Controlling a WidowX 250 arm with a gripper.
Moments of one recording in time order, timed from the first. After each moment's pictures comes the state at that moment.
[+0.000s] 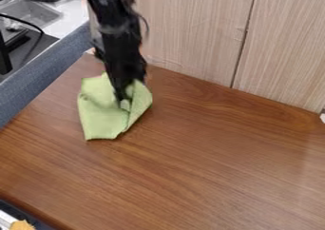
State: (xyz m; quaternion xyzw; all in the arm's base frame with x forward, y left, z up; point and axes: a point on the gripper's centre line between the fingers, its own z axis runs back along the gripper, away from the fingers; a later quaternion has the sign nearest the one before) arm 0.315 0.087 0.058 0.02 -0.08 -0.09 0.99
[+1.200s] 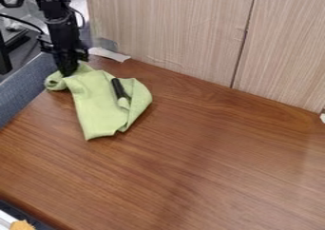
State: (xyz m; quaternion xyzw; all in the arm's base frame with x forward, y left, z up) arm 0.351 0.235 -0.004 0.03 -0.02 0.07 1.00
